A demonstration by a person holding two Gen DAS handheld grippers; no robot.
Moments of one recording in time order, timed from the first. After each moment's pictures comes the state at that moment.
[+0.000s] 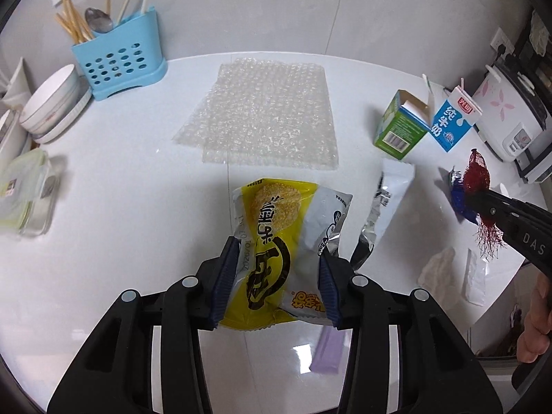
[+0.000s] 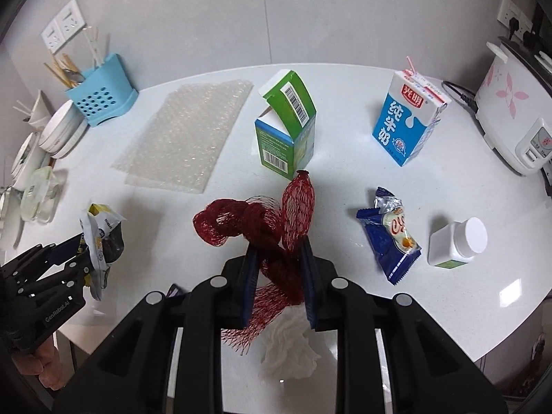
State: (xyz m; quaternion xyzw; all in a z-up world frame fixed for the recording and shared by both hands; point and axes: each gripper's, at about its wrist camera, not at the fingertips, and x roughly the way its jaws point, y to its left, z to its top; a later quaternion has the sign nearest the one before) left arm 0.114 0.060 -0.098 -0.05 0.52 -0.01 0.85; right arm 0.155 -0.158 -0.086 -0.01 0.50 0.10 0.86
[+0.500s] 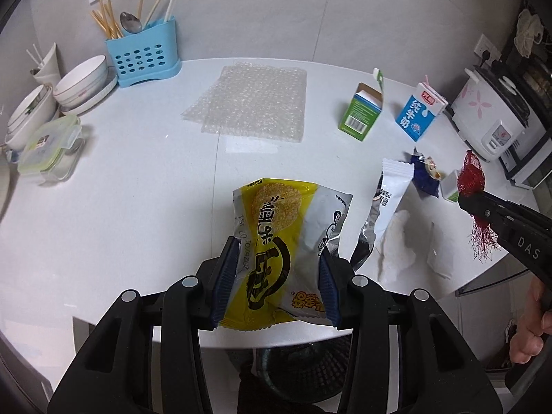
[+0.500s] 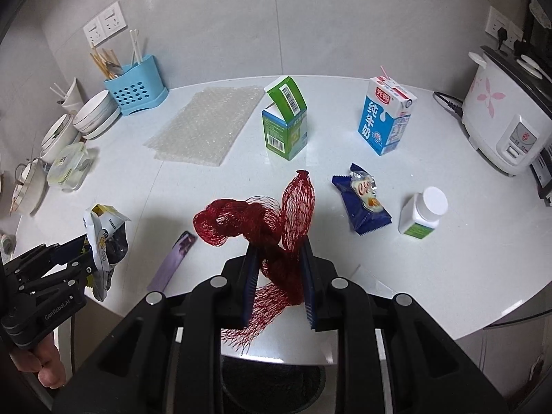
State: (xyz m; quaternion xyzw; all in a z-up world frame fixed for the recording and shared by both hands) left arm 0.021 0.015 -0.068 -0.07 0.50 0.01 0.87; right arm 0.073 -0.200 -0.057 -0.02 0.47 0.14 0.87
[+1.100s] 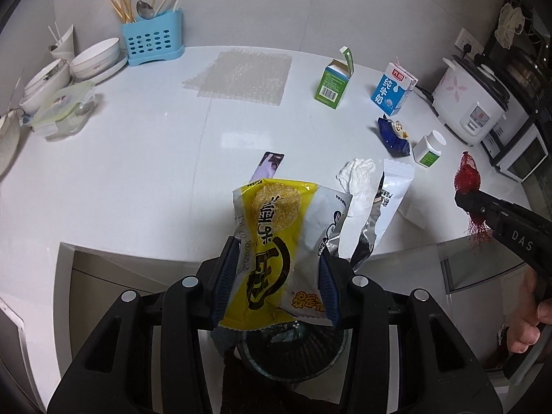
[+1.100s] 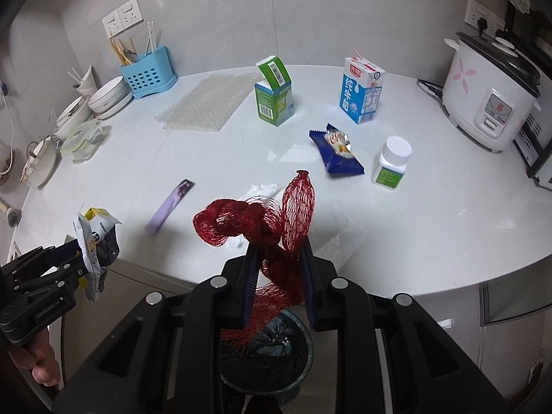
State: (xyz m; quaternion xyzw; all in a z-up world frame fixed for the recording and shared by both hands) left arm -0.070 -0.021 -0.076 -0.09 0.49 0.01 0.87; right arm -0.004 -0.248 -0.067 -0.03 0.47 0.15 0.87
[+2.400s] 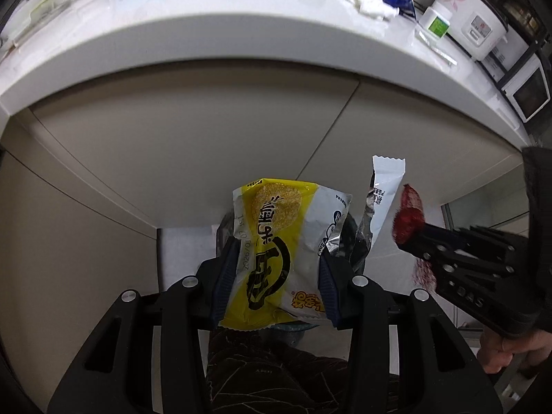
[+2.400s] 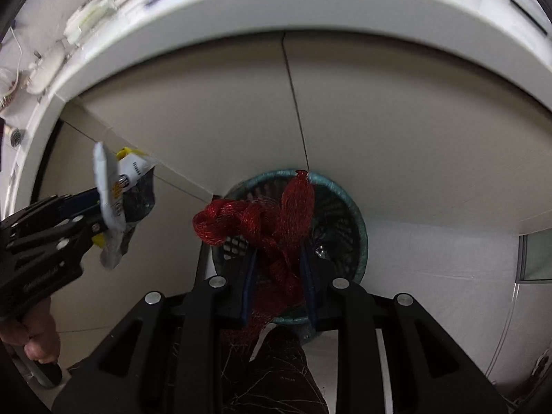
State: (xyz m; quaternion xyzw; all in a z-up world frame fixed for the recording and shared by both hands) left arm -0.162 -0.054 -0.249 -0.09 0.57 -0.03 0.82; right arm -0.108 -0.227 -0.290 -0.04 0.60 0.21 0.77
